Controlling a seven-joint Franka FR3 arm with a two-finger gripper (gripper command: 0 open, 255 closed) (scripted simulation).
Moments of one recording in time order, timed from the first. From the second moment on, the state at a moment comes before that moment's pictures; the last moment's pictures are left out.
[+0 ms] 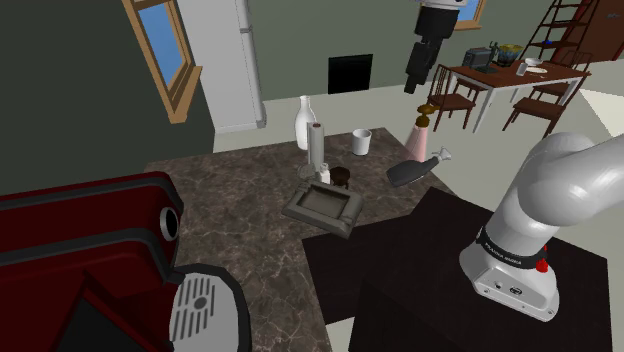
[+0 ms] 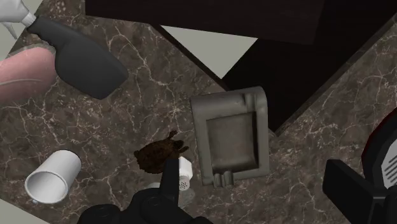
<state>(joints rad) -0.01 -0.80 -0.06 -2.38 0.03 1.65 -0.17</state>
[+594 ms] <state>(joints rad) 0.01 -0.56 -0.05 -2.37 -0.01 1.84 -0.23</state>
